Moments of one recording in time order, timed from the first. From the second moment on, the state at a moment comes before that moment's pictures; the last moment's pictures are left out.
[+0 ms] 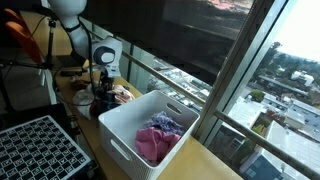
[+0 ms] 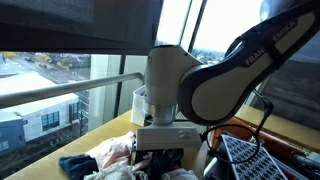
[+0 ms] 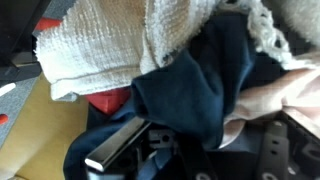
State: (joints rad) arm 0.34 0.58 0.08 -2.00 -0.01 2.46 1.24
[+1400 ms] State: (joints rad) arm 0.27 -0.08 0.07 -2.21 -0.18 2.34 1.28
